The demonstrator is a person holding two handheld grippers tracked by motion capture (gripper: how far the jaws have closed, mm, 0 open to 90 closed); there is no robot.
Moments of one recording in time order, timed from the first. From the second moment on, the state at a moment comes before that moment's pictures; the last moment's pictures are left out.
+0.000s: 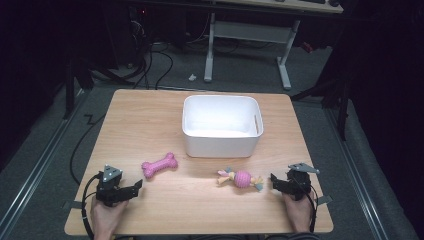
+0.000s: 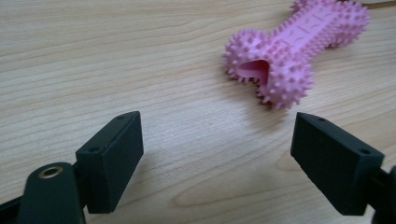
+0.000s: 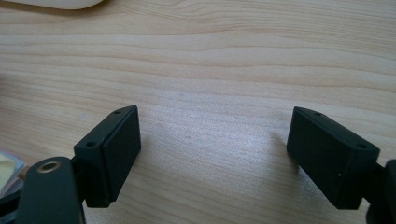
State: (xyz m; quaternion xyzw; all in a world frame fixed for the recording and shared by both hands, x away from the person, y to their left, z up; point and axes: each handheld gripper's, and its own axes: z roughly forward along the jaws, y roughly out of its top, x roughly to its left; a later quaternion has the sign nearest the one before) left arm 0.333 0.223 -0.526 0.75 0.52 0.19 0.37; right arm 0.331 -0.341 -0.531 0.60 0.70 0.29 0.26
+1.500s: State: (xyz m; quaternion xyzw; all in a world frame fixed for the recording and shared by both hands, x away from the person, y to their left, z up) left arm 0.368 0.171 -0.487 0.79 0.44 0.18 0.37; right arm 0.331 -0.341 -0.531 0.60 0.70 0.29 0.26
